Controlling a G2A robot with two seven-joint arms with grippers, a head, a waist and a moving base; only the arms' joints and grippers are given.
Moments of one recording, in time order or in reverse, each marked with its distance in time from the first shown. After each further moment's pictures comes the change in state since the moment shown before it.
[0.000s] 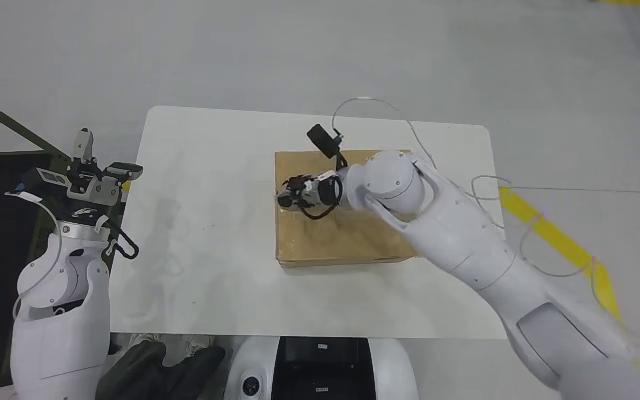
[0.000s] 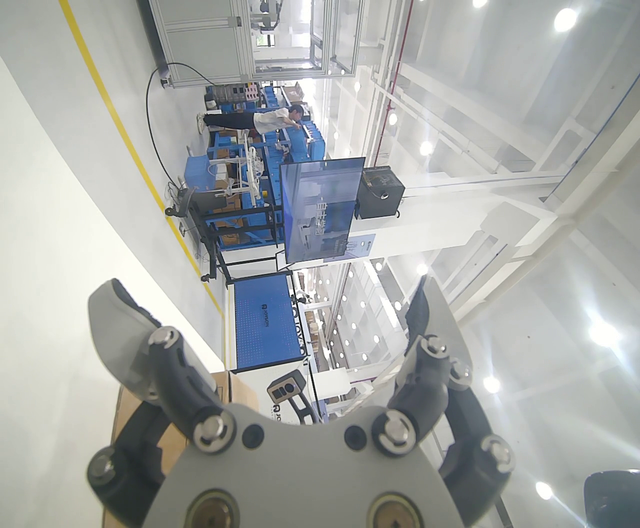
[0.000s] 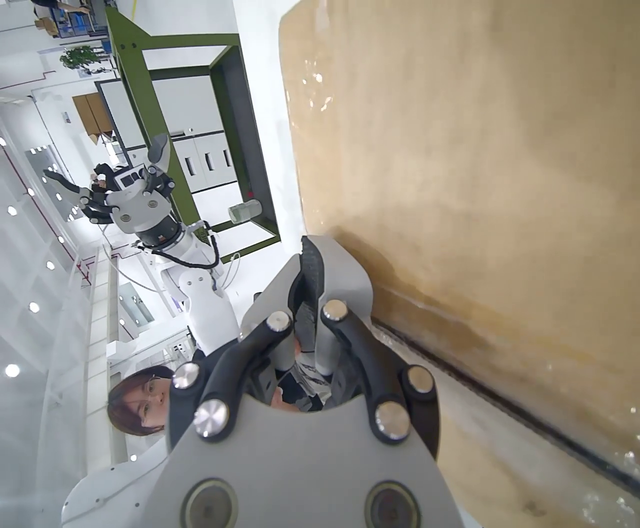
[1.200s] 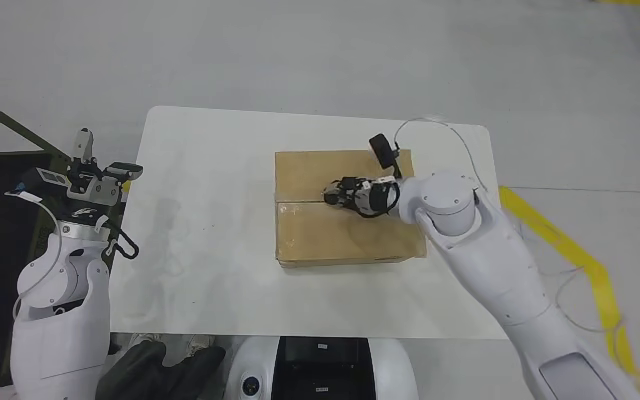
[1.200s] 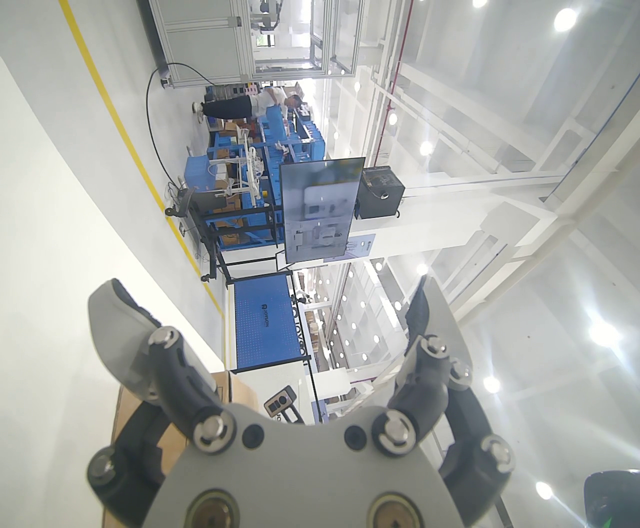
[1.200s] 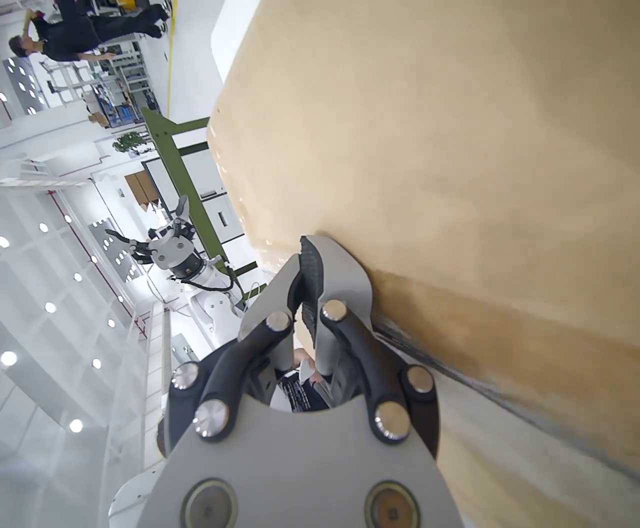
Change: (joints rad) left arm 0.000 0.000 0.000 0.000 0.000 0.000 0.000; right arm -0.336 0.125 0.372 -0.228 -0.132 0.094 0.015
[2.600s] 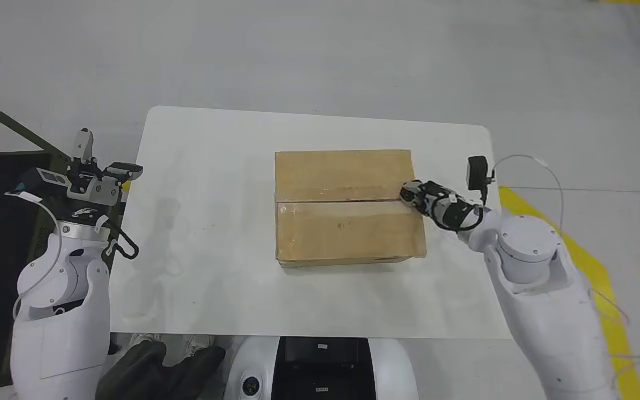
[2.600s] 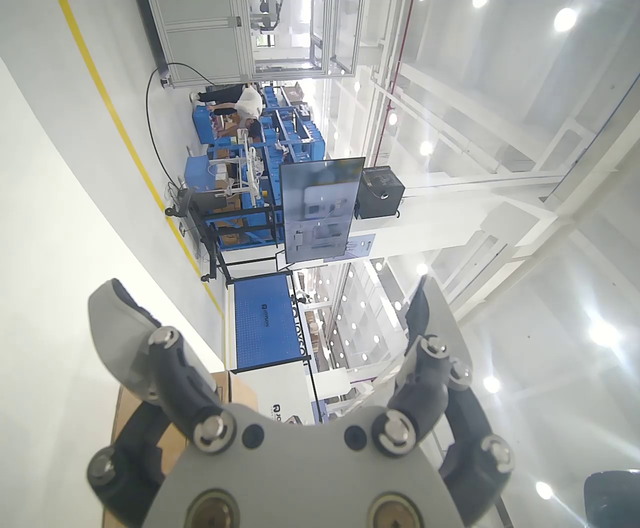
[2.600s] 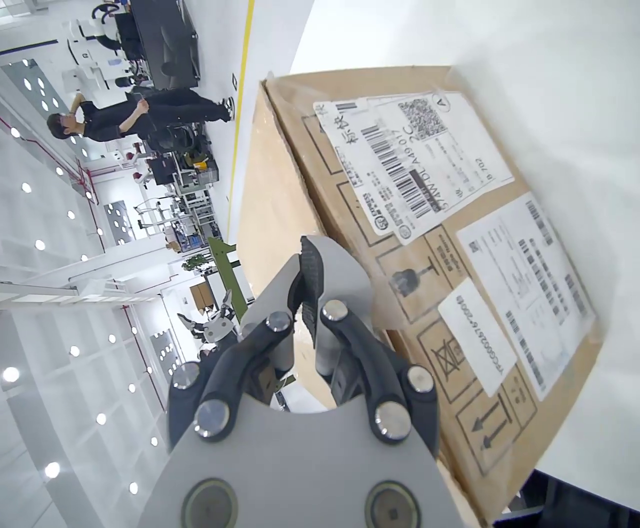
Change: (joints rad) left arm 0.000 0.000 0.000 0.000 0.000 0.000 0.000; right arm -0.389 0.086 0.401 -0.210 0.015 -0.061 -0.176
